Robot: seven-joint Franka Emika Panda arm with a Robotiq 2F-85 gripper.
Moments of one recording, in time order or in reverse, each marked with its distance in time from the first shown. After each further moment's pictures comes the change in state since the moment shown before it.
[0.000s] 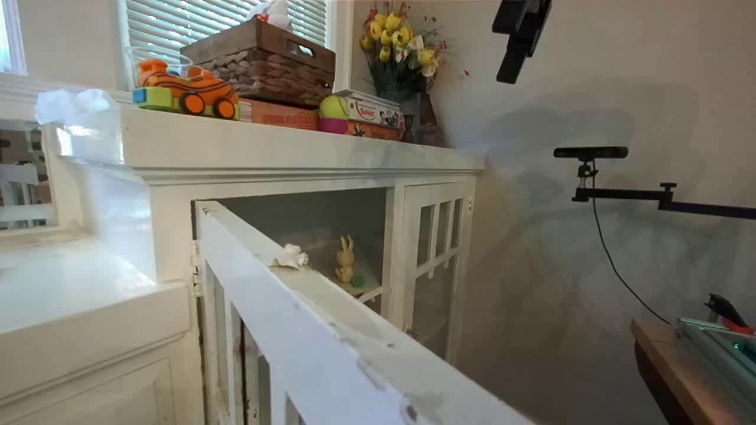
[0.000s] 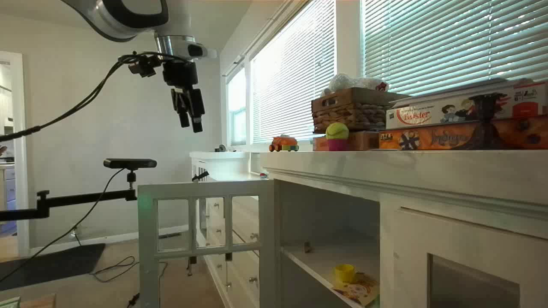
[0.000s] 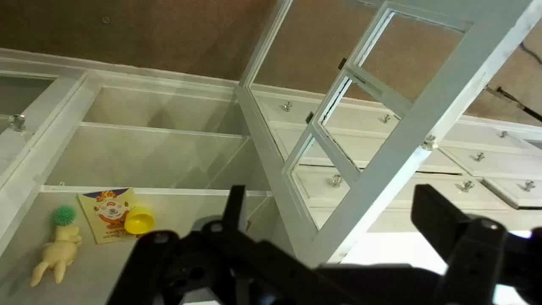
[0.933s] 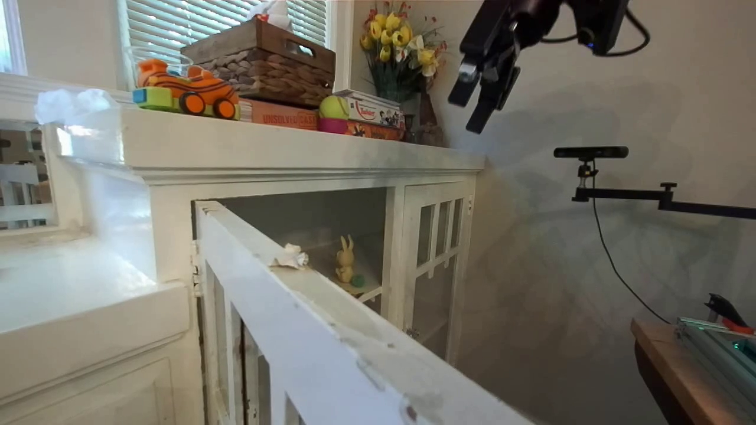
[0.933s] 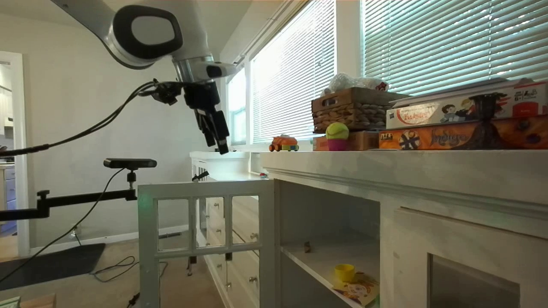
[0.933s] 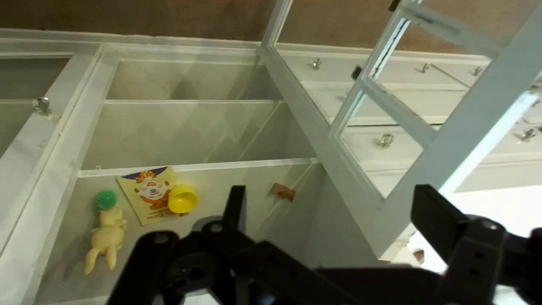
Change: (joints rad) arm -0.069 0.091 -0.049 -0.117 -0.006 0.296 -0.046
